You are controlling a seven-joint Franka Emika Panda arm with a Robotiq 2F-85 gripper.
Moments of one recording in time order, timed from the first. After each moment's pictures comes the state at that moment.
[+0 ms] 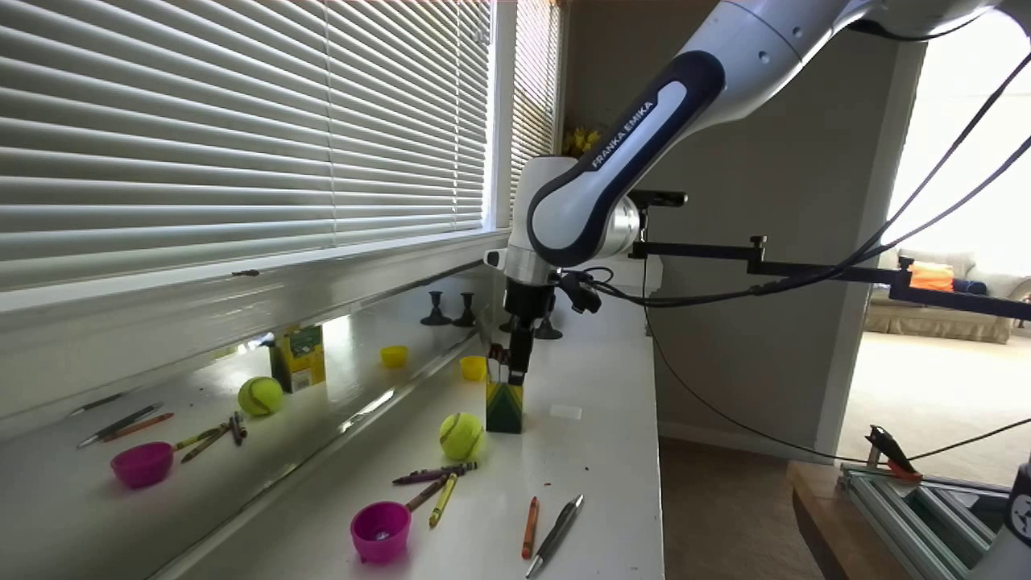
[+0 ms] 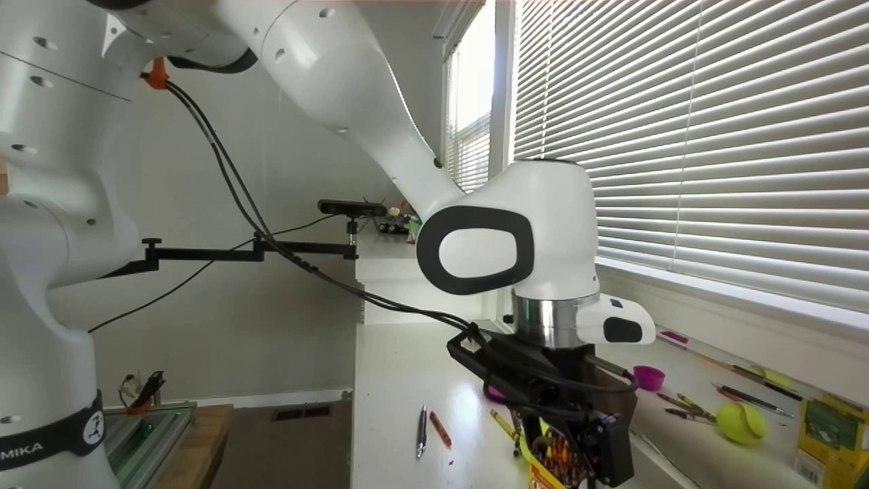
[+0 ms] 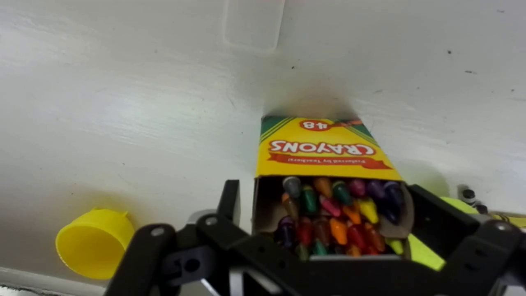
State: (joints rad) arm -0.25 0.35 -0.06 -2.10 0.05 2.60 -0.54
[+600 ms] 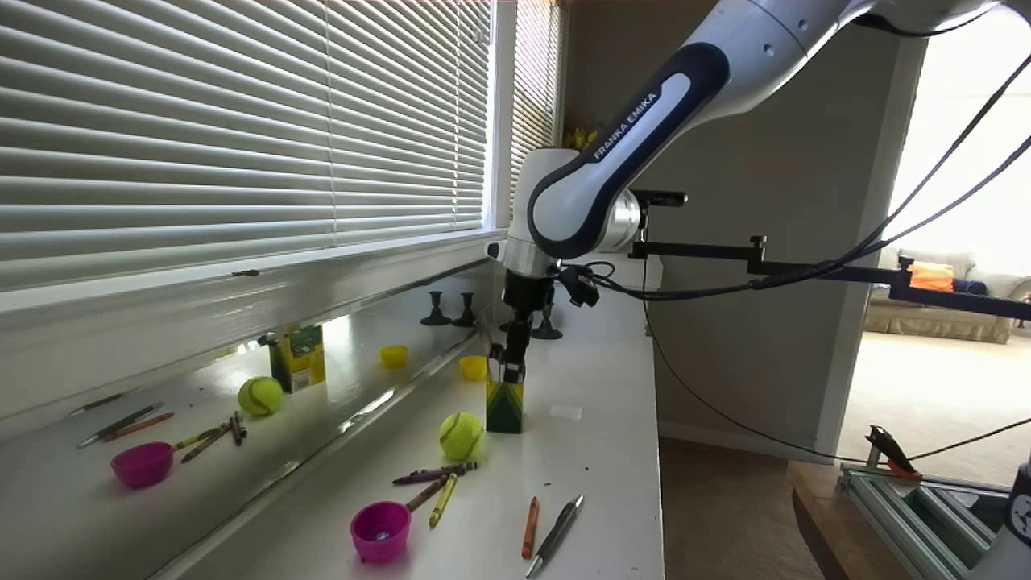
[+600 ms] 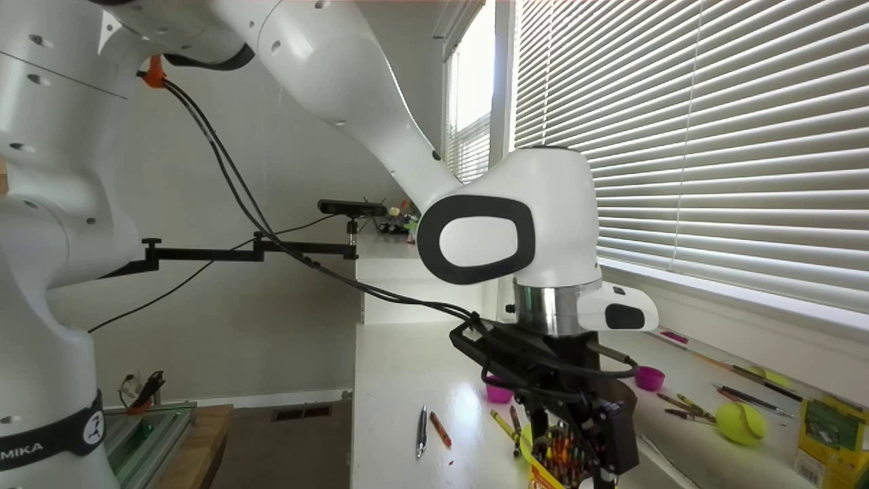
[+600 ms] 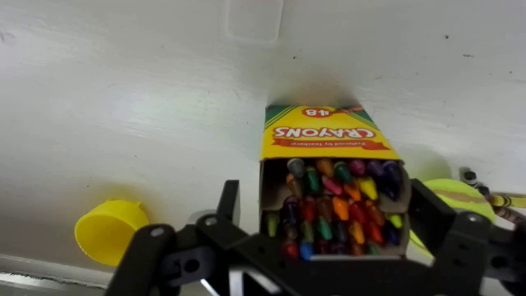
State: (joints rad) arm -0.25 0.32 -0.06 -2.10 0.04 2.60 -0.50
